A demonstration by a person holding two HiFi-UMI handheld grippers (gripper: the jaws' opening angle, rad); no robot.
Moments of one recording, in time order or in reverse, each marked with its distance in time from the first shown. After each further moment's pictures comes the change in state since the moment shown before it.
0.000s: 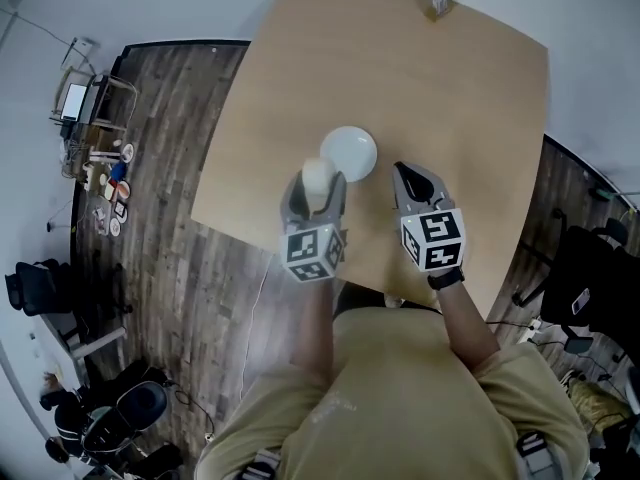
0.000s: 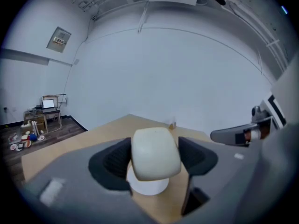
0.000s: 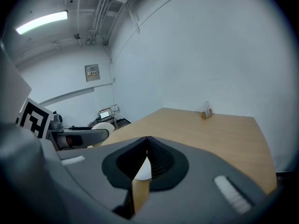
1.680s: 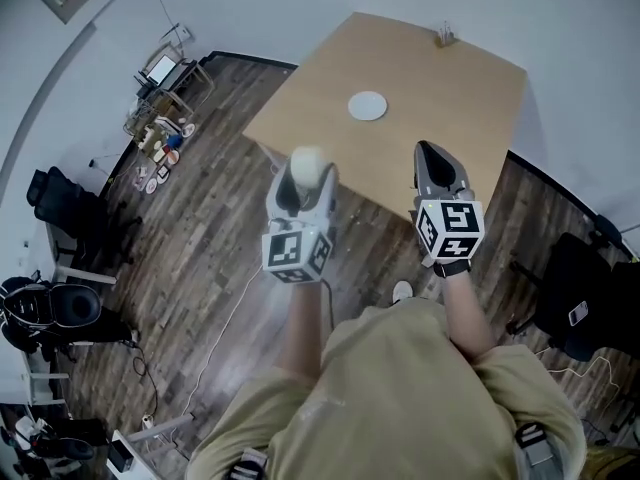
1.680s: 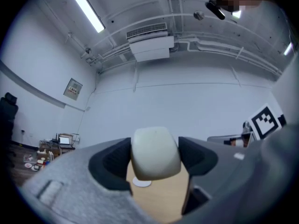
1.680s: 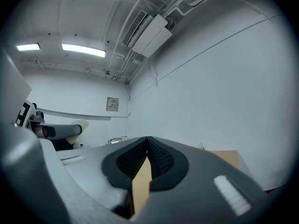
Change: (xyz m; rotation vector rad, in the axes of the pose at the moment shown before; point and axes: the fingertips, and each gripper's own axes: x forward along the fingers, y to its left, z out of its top) left arm -0.470 -0.195 0.025 0.150 -0.461 0.093; right arm -0.428 0.134 -0.019 -0.130 -0.474 0.069
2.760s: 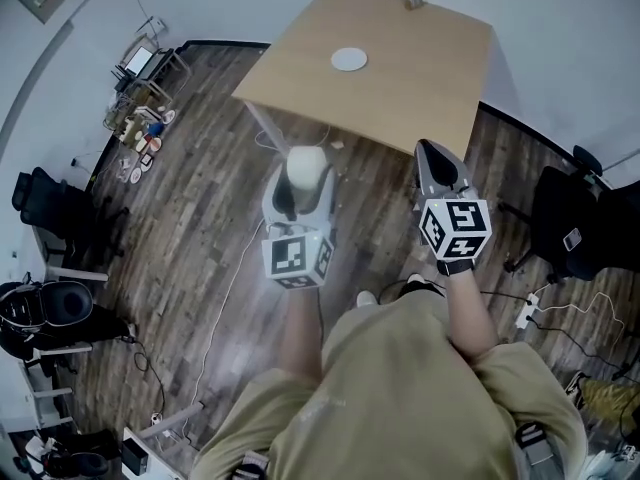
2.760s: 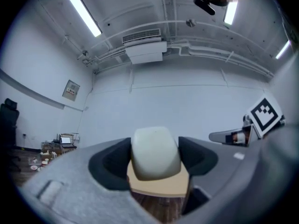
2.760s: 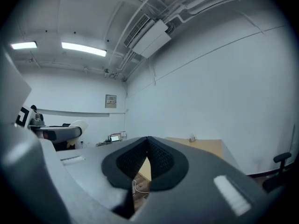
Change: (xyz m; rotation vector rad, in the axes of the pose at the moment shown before) left arm -0.221 -0.026 0.014 0.024 0.035 -0.073; right arm -0.199 0.130 -0.010 0.021 0.055 -0.078
